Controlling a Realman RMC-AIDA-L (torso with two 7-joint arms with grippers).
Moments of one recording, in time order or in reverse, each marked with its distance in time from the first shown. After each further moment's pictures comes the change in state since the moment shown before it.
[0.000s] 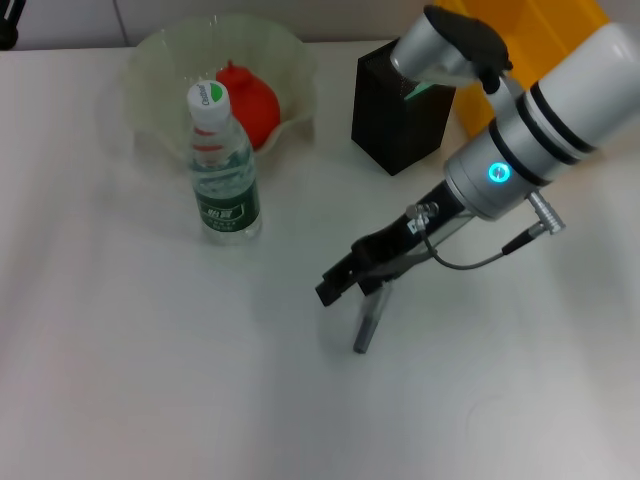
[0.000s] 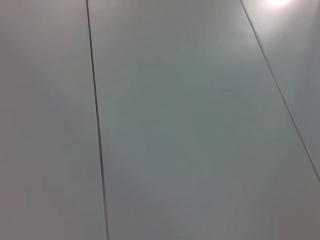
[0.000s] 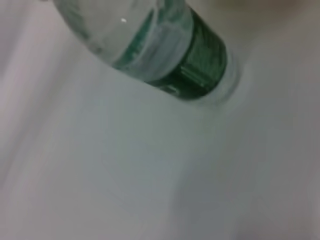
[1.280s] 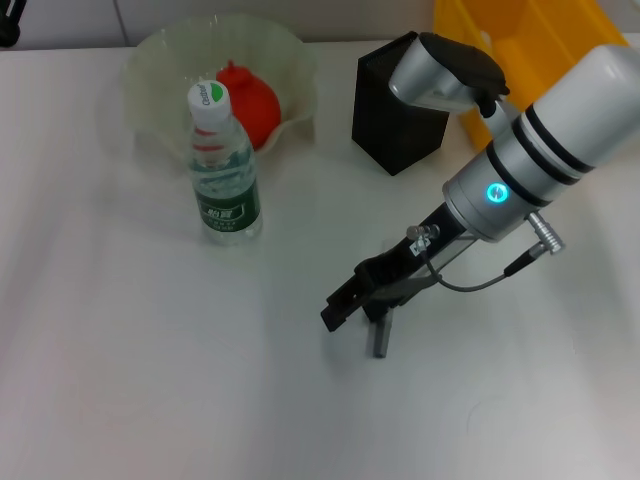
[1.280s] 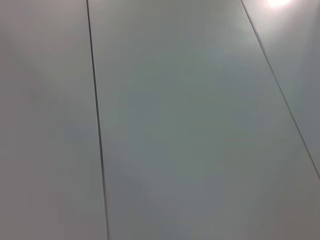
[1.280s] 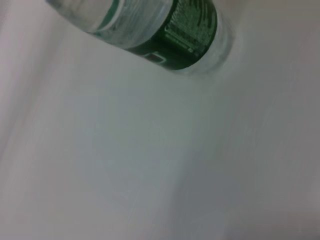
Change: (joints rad) left arm -0.007 -0.002 -0.004 -0.002 0.000 -0.003 0.004; right arm 0.017 0.000 -0.009 0.085 0.003 0.004 0.018
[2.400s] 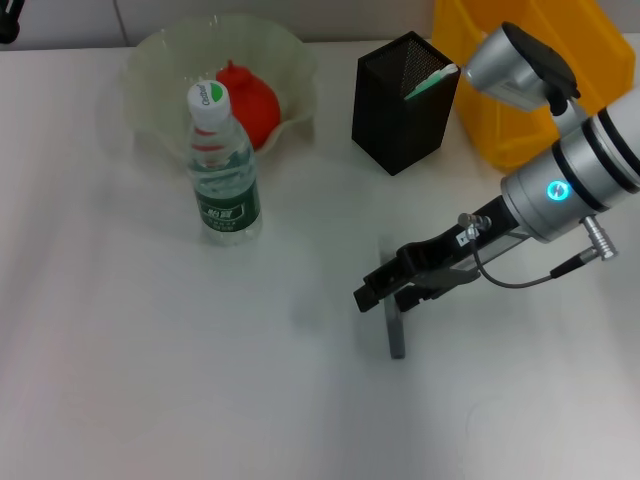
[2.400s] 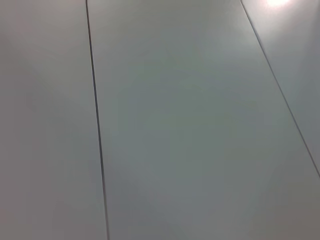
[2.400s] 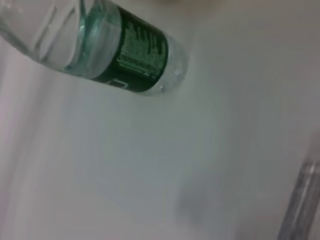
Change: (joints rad) left arm -0.003 0.001 -0.001 0.005 0.000 -0.006 0.001; right arm -0.163 -0.016 0.074 -0.176 -0.004 -0.067 0.043
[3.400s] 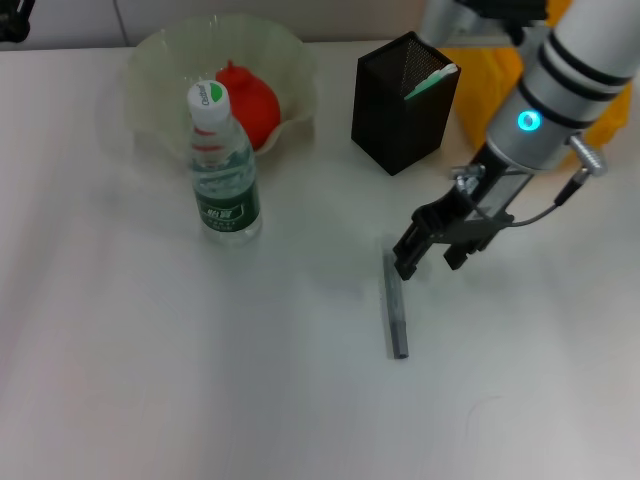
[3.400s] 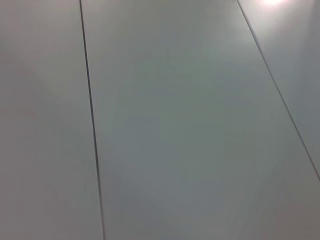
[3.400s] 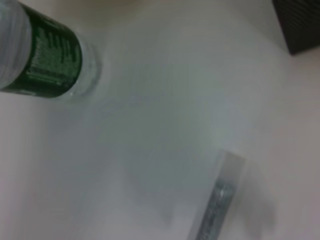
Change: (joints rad) left arm -0.014 -0.003 0.000 -0.015 0.000 -0.003 0.025; right arm 0.287 -0.018 0.001 0.099 -0.344 -0.035 0.219
